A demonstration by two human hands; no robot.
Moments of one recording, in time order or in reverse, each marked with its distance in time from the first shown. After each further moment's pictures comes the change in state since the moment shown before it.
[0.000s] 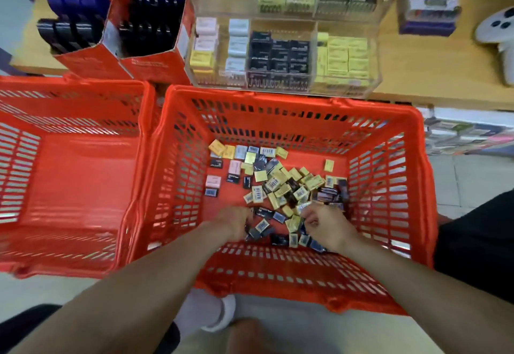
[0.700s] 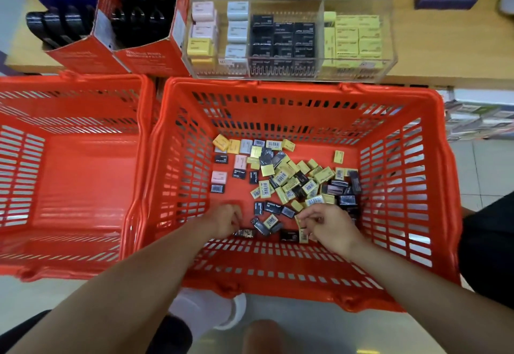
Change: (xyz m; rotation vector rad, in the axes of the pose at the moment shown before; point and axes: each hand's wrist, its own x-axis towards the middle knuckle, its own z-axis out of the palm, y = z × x) left_hand 0.006 -0.053 0.018 -0.182 0.028 -0.044; right_hand -0.008 -0.011 0.022 0.444 0.097 0.030
